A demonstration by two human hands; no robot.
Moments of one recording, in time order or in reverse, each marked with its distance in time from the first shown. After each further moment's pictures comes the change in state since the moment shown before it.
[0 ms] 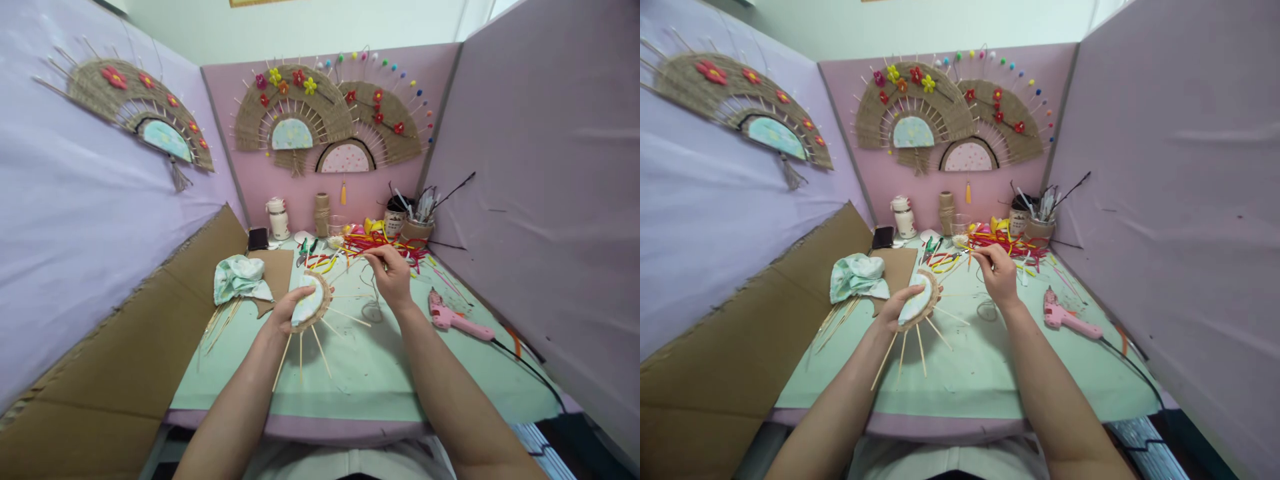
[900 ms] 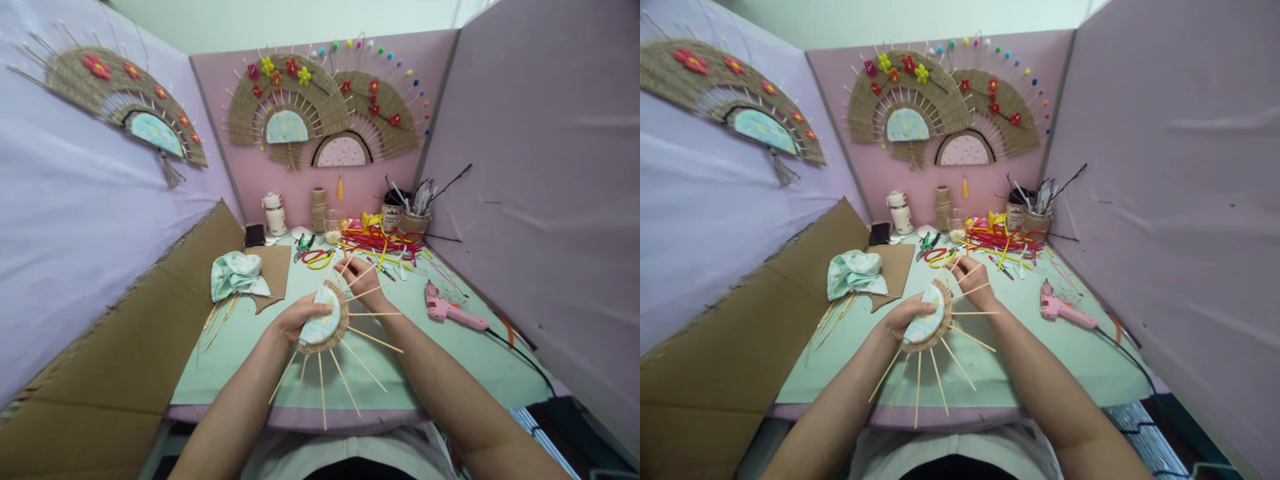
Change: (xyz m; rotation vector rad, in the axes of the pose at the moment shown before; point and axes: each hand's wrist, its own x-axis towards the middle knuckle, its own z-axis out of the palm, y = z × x) left_hand -0.007 -0.026 0.008 0.287 -0.289 -0.039; right_hand -0.026 0.006 0.040 0.159 -0.247 0.272
